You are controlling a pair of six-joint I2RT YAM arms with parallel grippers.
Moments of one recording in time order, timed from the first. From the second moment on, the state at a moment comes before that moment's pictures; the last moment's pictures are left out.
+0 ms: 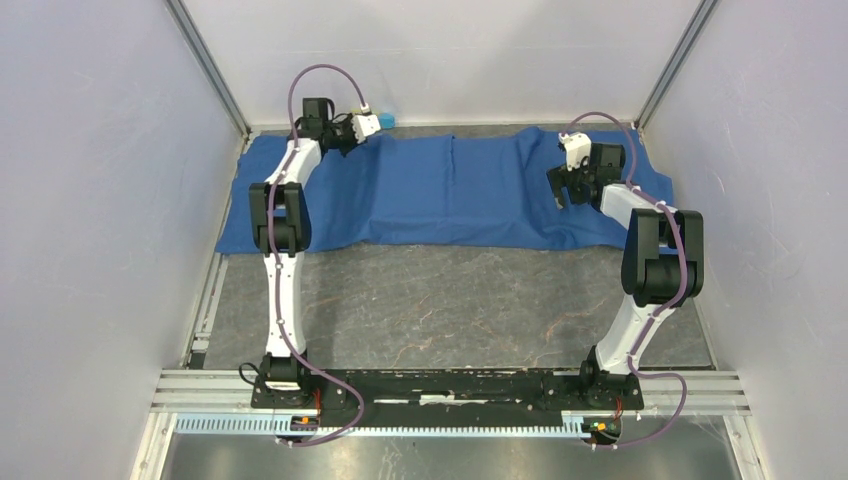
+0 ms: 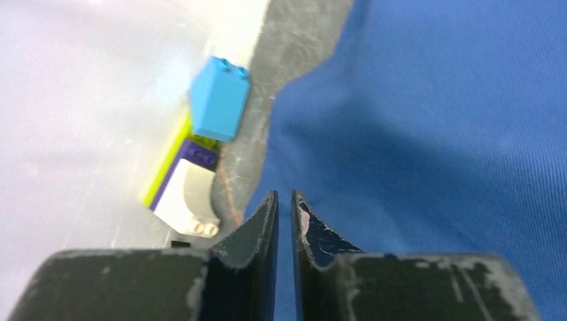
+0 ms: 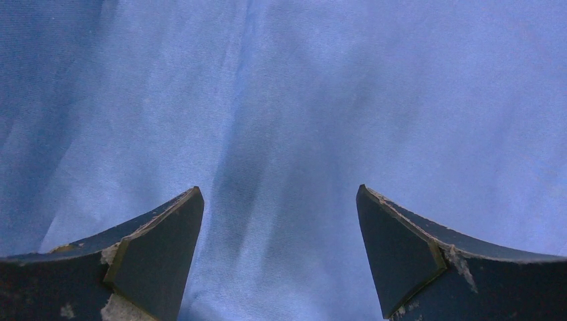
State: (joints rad) left arm -0.03 2.55 2.22 -0.39 0.71 1.17; right arm -0.07 1.87 1.18 -0.06 -0.13 -0.41
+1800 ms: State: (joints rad) left arm -0.01 2.53 1.96 0.17 0.75 -0.78; right arm -0.07 1.87 1.18 -0.07 -0.13 -0.40
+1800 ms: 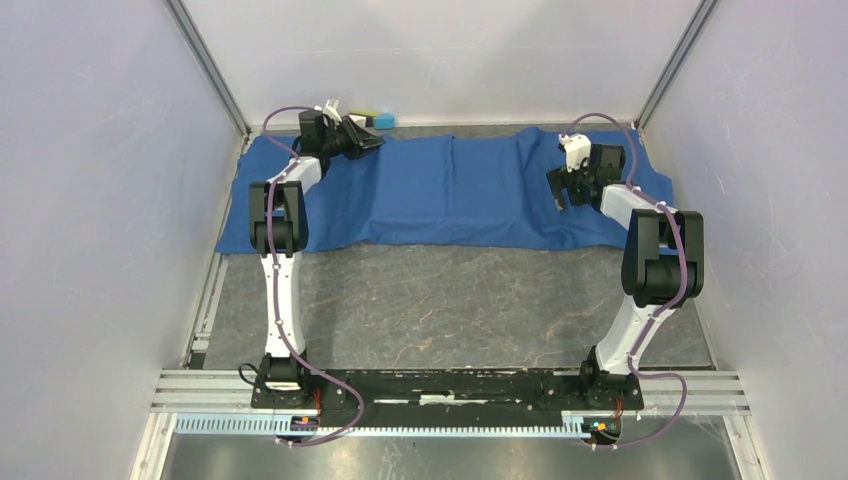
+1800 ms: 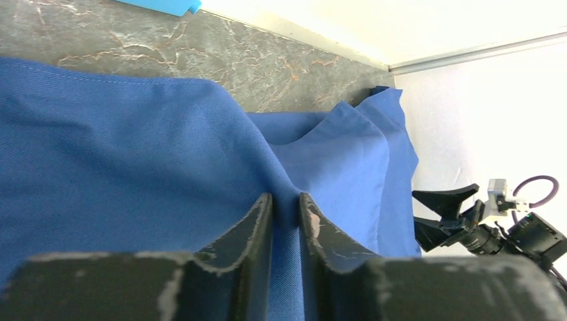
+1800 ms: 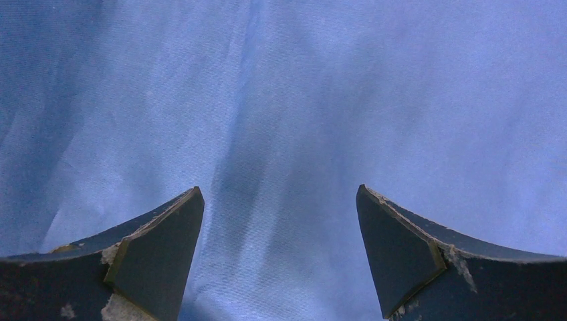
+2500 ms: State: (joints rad) left arm 0.00 2.46 1.84 0.27 0.80 -0.77; right arm -0.07 1.86 1.18 -0.08 -0.13 -0.40
